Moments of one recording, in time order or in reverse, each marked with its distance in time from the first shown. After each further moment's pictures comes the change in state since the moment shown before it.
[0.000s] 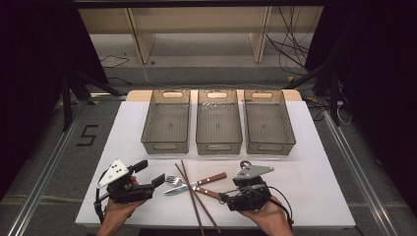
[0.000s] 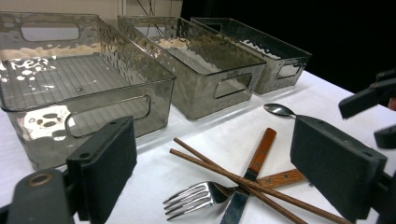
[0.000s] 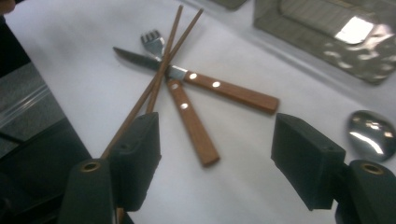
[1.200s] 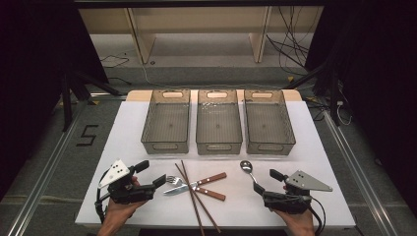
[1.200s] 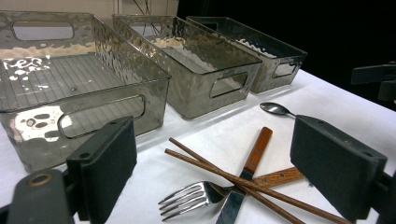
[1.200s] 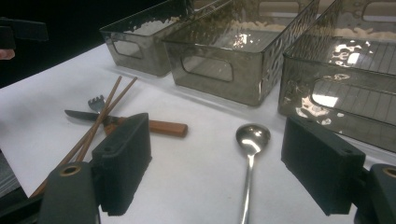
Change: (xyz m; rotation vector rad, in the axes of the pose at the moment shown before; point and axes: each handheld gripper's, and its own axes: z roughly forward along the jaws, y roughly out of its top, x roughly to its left) left arm -0.002 0.000 0.001 0.003 -0.016 0.001; right arm -0.059 -0.067 -0.050 -0.410 -0.126 0.108
